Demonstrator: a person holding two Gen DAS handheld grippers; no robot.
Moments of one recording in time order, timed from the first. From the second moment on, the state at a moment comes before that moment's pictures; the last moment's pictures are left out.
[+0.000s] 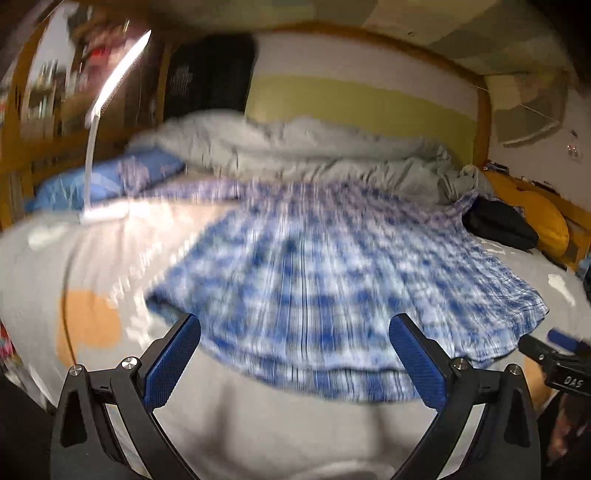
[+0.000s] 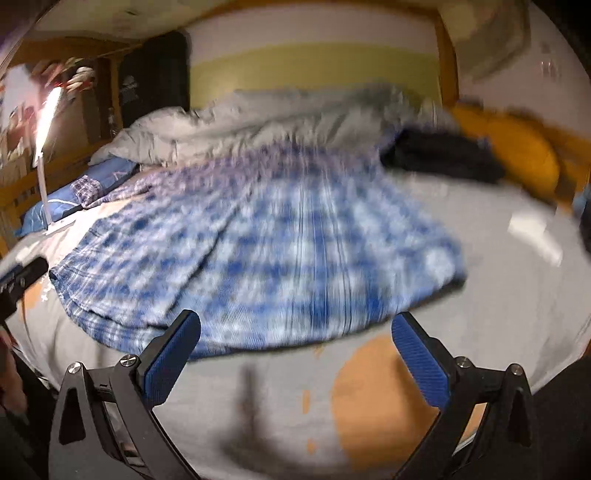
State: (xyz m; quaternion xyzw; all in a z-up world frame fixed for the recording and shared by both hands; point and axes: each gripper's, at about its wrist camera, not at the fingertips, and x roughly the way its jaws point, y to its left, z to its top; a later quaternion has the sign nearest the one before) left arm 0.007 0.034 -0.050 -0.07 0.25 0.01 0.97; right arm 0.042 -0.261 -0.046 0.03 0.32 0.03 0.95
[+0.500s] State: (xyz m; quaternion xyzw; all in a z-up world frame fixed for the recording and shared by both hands) left arm 0.050 0.068 -0.108 -0.26 0.37 -0.06 0.89; right arm 0.064 -0.305 -0.078 0.15 0.36 0.03 0.92
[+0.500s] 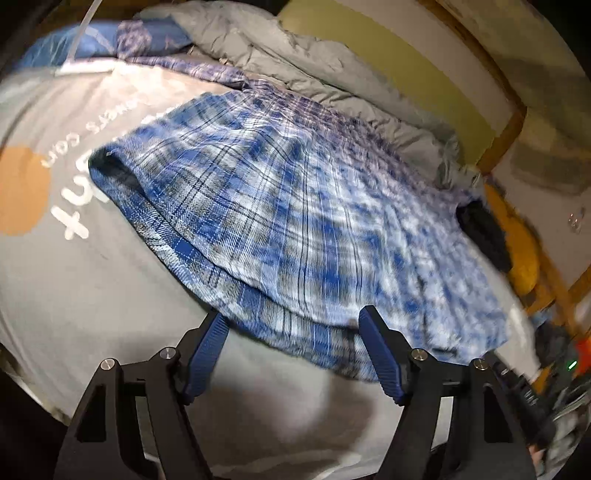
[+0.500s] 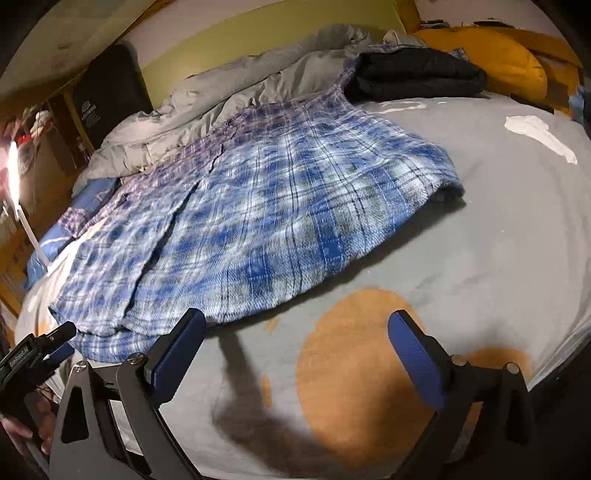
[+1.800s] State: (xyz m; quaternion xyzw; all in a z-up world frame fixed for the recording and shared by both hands) left arm 0.254 0.050 -0.011 -0.06 0.33 -0.03 0.94; right arm 0.272 -0.315 0.012 0.09 0.36 0.01 0.93
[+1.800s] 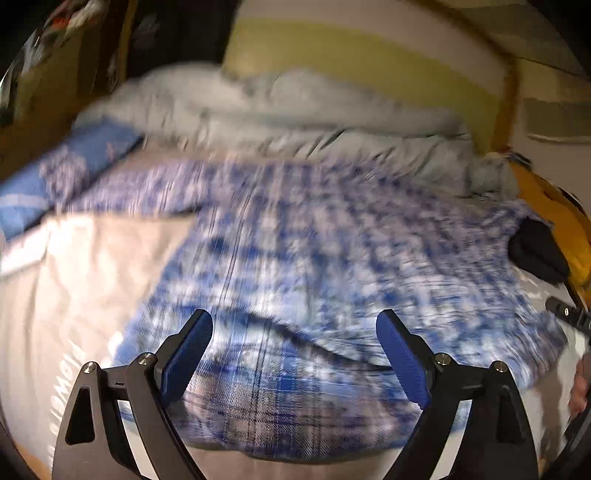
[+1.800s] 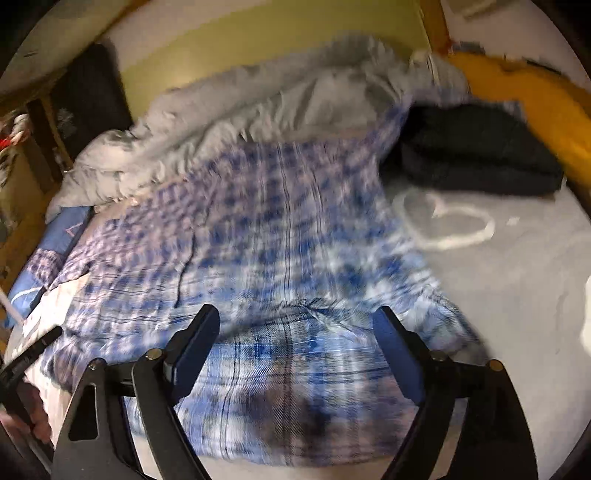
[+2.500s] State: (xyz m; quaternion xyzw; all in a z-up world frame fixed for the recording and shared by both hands) left arm 0.345 0.018 -0.030 0.01 0.42 -0.04 0.91; right arm 0.254 -0.369 -0.006 -0.03 0.41 -0.08 0.91
